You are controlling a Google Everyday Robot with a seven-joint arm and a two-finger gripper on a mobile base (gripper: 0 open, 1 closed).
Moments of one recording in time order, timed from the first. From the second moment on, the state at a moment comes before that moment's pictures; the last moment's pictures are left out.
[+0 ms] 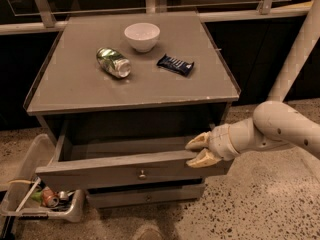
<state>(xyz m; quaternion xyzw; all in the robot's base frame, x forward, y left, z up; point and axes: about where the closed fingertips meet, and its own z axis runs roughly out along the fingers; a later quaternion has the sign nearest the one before) 0.511 -0.120 0.659 -0.65 0.65 0.18 0.34</state>
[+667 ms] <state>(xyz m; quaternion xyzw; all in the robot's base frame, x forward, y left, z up) 0.513 -0.122 0.657 -0.65 0.65 0.19 0.34</state>
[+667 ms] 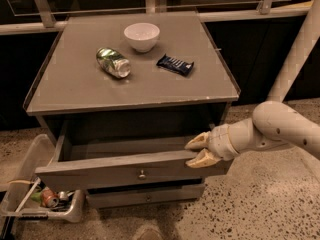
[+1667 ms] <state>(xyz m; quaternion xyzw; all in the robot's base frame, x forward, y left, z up) 0.484 -0.131 0.645 -0.63 0.66 0.20 0.36</state>
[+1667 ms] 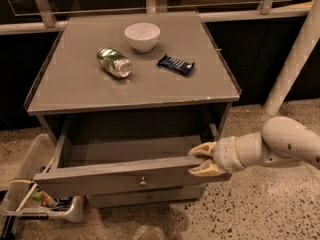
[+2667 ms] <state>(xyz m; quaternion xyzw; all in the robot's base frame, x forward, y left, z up) 0.446 -0.131 0.643 -0.62 0.66 0.20 0.36</state>
